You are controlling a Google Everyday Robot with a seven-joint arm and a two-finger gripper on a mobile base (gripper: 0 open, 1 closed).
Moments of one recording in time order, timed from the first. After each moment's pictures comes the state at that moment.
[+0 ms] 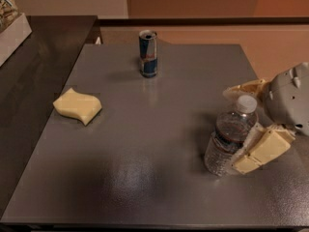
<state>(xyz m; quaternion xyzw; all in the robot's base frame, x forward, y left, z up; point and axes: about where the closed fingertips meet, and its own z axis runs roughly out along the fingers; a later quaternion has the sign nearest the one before) 0.371 -0.141 0.928 -0.60 0.72 0.17 0.30</state>
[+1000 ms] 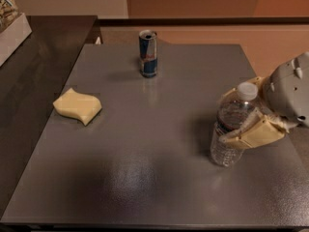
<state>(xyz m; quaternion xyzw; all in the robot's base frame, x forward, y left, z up) 0.374 -0.141 0.940 -0.61 0.72 0.16 0.30</state>
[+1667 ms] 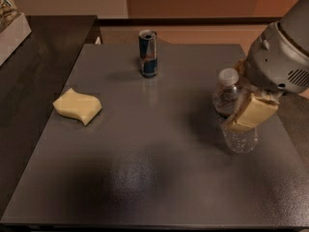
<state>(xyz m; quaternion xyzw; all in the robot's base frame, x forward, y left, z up) 0.395 -0.141 0.950 -0.66 0.72 0.09 0.18</state>
